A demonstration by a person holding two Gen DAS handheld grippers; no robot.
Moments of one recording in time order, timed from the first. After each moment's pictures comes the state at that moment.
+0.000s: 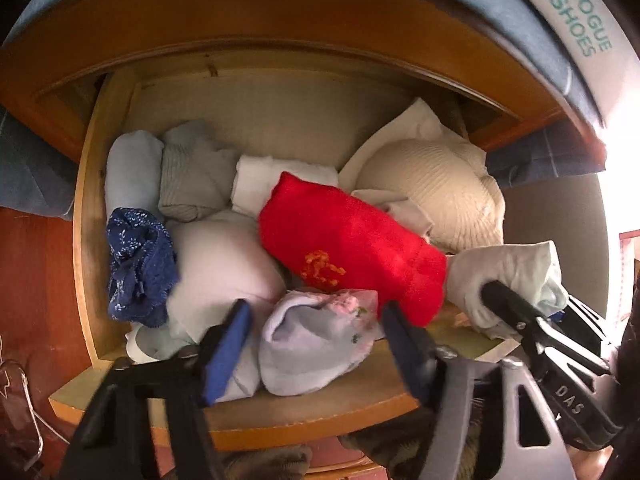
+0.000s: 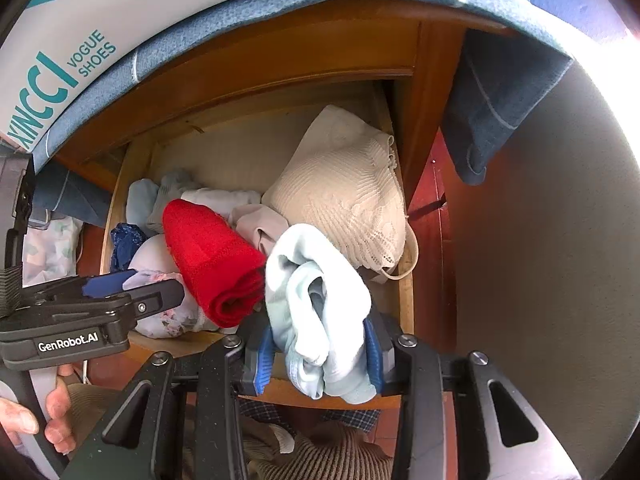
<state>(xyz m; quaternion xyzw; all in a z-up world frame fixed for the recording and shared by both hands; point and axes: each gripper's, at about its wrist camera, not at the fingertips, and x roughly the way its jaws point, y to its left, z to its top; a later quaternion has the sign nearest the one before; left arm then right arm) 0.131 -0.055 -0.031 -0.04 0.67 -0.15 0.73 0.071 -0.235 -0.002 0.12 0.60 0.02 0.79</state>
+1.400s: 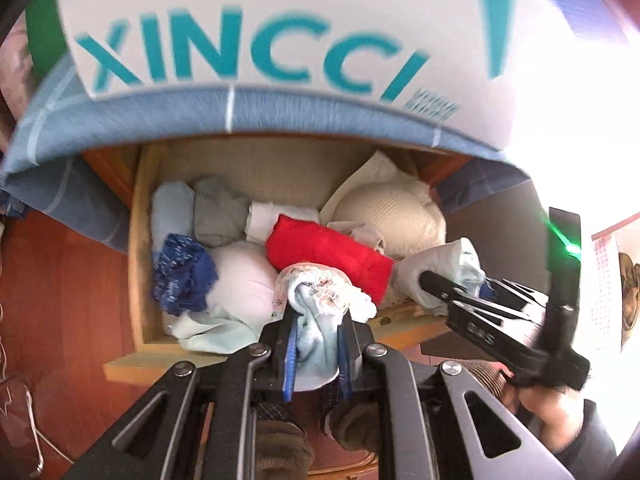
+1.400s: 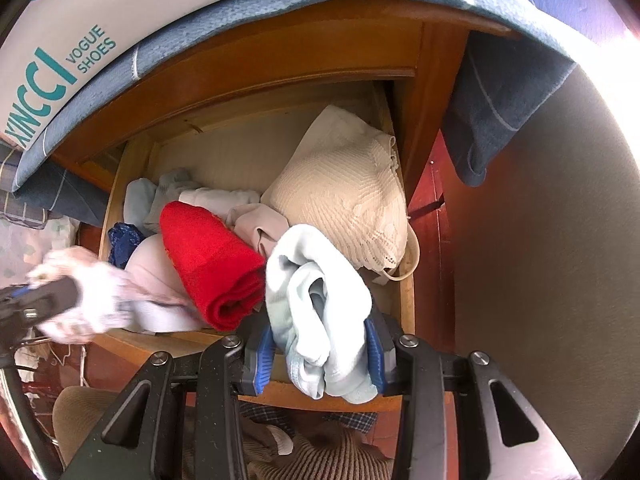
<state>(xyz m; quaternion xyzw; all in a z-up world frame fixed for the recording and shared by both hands) 0.087 -0.031 0.059 -0.04 0.59 -0.18 0.79 0.071 -0.233 -0.002 0.11 0.60 0.01 0.79</state>
